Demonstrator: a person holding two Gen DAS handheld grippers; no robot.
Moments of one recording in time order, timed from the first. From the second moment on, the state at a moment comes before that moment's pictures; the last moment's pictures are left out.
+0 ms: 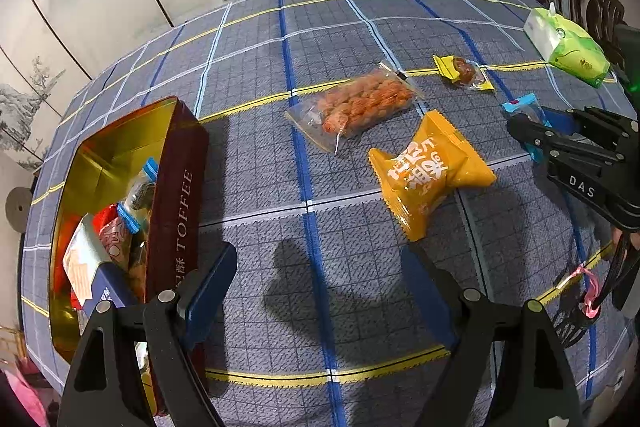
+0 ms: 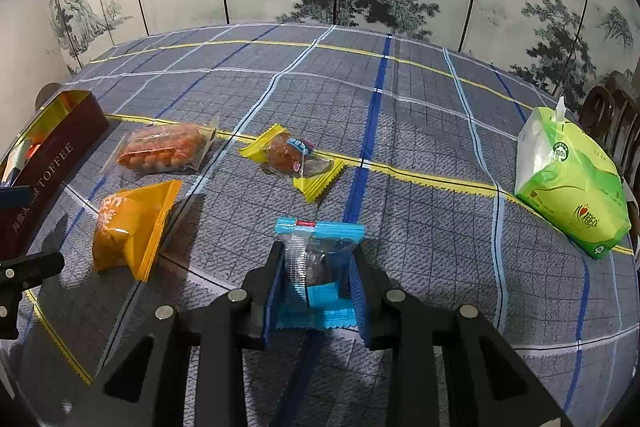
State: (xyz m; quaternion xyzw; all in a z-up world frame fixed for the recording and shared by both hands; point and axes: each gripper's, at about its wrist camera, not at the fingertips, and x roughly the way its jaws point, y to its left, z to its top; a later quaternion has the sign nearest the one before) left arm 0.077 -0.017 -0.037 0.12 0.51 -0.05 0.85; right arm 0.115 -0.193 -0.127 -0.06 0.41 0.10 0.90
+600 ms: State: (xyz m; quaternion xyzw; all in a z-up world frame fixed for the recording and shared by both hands) left arm 0.093 -0.033 -0.034 0.14 0.50 -0.10 0.85; right arm 0.103 -0.217 -0.126 -0.05 0.40 0.08 0.91
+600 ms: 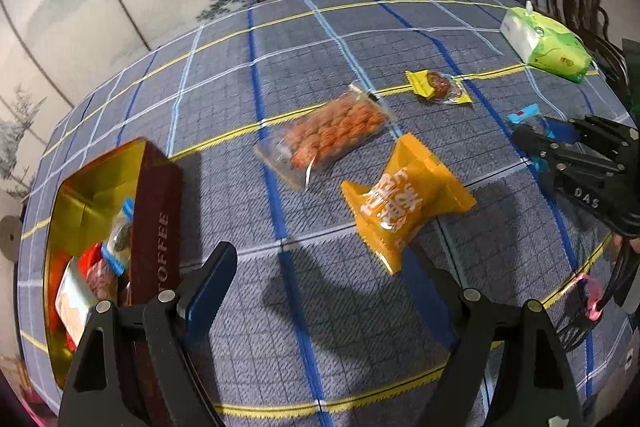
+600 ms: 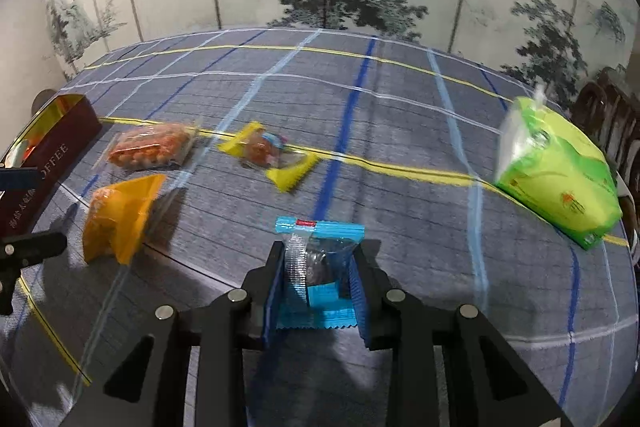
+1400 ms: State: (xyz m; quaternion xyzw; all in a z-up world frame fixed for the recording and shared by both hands) left arm 0.128 -0.084 -0.052 0.18 0.51 -0.20 0.82; right arm 0.094 -0.261 -0.127 -0.03 0.41 0.03 0.91
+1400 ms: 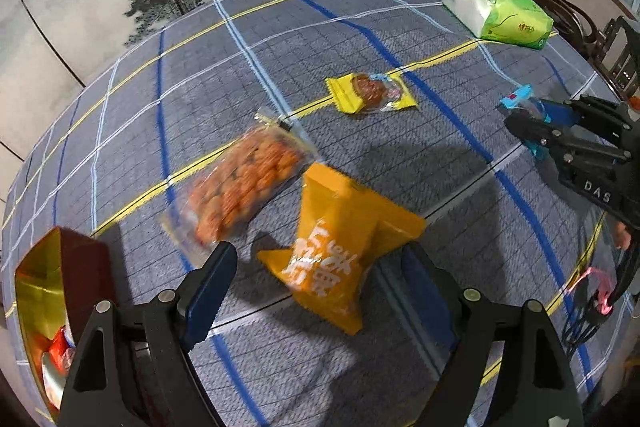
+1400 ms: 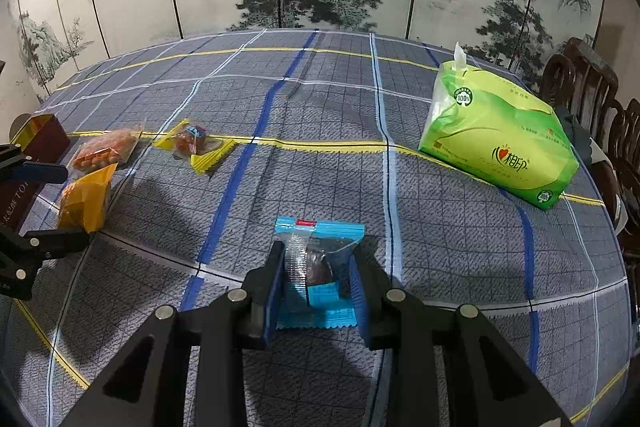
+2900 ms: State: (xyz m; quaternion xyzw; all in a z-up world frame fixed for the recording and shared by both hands) left arm 0.120 -0.077 -0.046 0.12 0.52 -0.14 0.83; right arm 0.094 -0.260 -0.127 -0.03 0.41 0.03 0.91
